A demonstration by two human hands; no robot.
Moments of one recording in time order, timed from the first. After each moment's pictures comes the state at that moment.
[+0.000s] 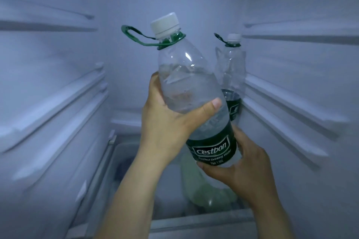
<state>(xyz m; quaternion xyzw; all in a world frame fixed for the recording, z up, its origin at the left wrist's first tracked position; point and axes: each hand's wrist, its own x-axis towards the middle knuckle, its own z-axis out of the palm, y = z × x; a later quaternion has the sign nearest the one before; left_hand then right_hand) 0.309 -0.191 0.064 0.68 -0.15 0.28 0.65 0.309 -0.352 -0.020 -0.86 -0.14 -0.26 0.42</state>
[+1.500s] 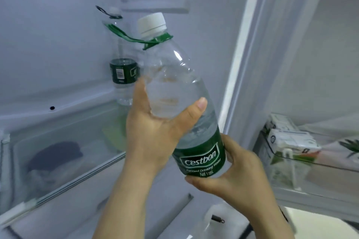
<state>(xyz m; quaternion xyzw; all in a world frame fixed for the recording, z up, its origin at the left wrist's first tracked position) 0.157 -0.221 0.031 0.60 -0.34 0.08 0.72 0.043 -0.340 -0.032 -0.88 0.17 -0.27 0.35</state>
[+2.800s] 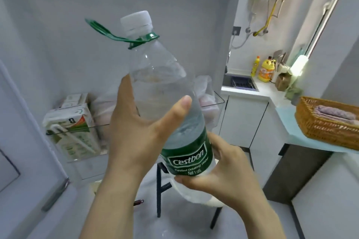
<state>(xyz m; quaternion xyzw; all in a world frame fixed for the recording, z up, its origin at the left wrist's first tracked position) -0.112 -0.370 0.027 0.52 -0.51 -0.12 0.67 -0.267 -0.416 -0.042 -0.80 0.42 -0.35 0.26</state>
